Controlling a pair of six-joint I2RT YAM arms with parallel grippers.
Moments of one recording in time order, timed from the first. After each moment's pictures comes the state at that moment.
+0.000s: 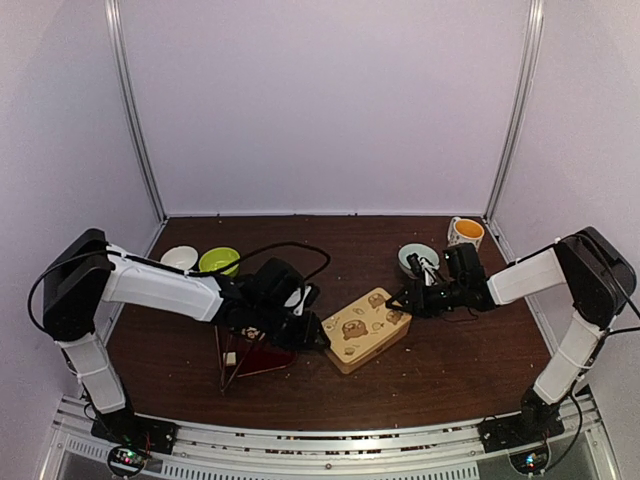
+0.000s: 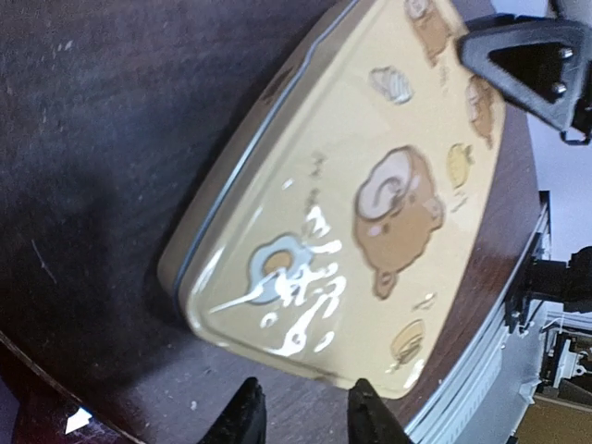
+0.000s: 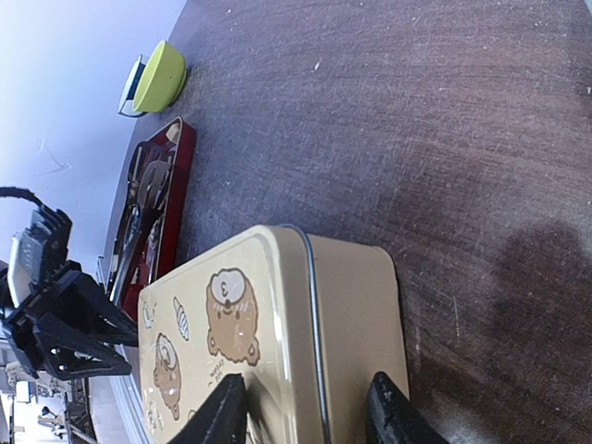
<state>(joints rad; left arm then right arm) -0.97 1.78 1.02 -0.11 0.29 -0.77 0.39 1.70 0.71 0.26 -0.67 0.50</state>
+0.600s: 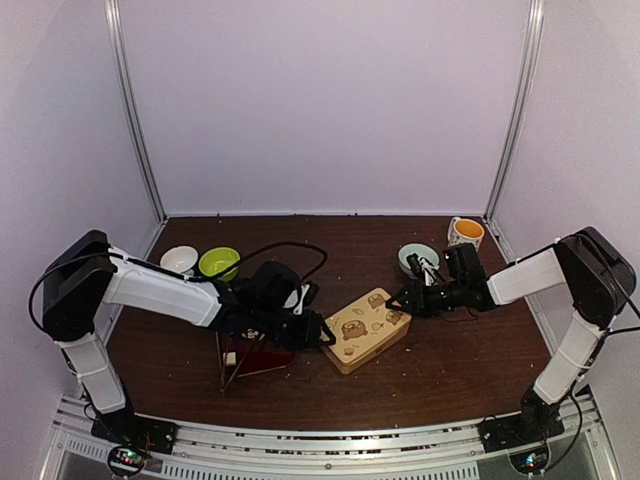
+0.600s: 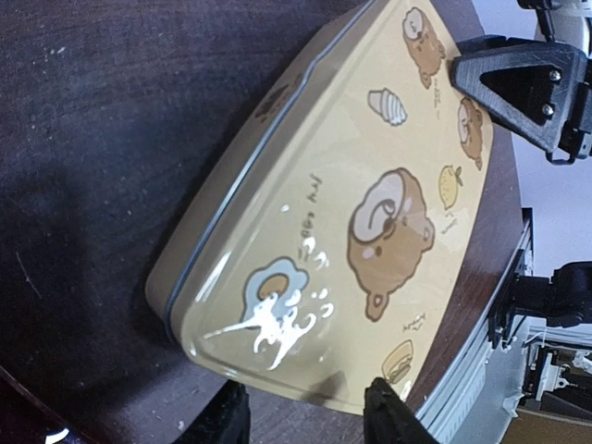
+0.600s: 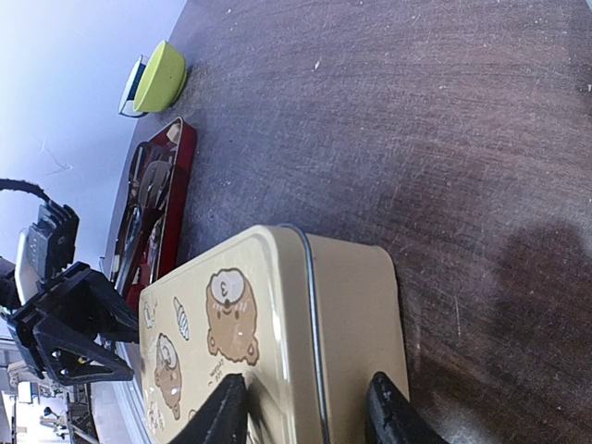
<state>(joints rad) -0.97 1.78 0.96 0.03 0.29 -0.83 0.39 1.70 0.71 0.26 -0.68 0.50</state>
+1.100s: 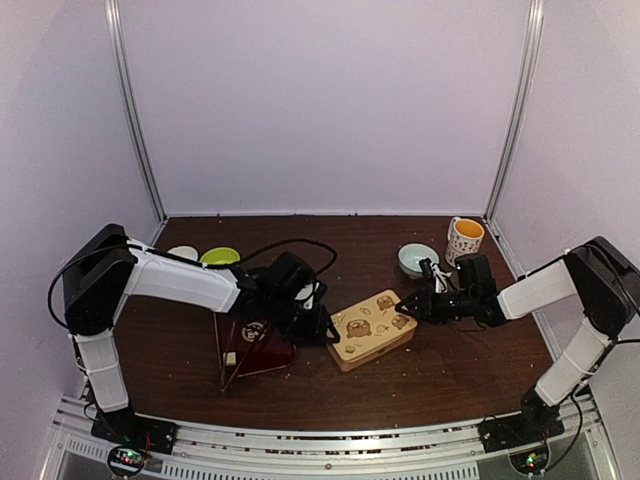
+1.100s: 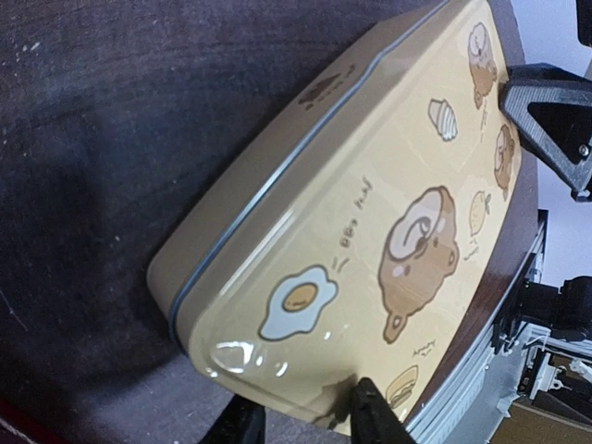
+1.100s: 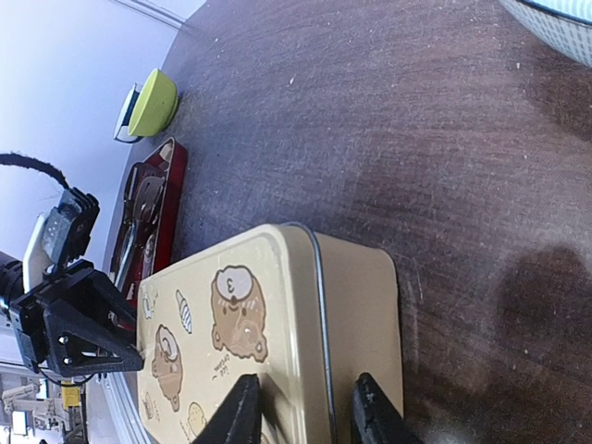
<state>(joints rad) -0.95 1.89 1.14 -0.14 0.32 -0.83 0.39 1.62 0.57 0.40 -0.61 0.58</state>
